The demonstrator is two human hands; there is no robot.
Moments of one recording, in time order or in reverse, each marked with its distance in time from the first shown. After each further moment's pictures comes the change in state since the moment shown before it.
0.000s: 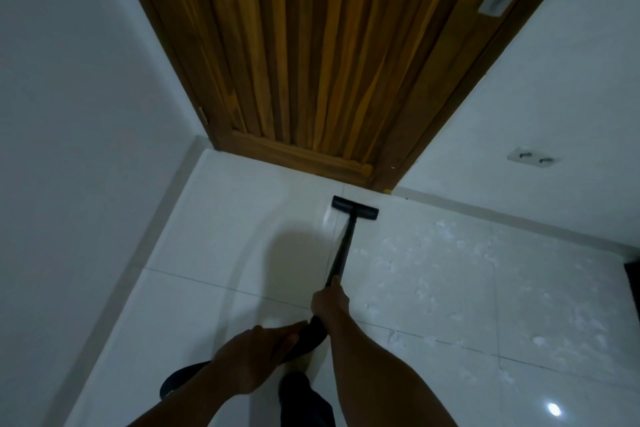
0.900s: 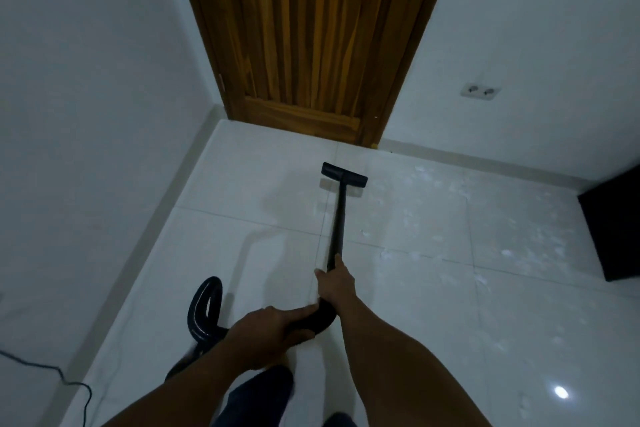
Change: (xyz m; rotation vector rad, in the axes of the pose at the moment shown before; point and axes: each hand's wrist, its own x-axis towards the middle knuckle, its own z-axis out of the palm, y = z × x) left_hand -0.276 -0.024 0.289 0.182 0.084 0.217; right_hand -0.232 0.321 0.086 0.141 0.001 -0.244
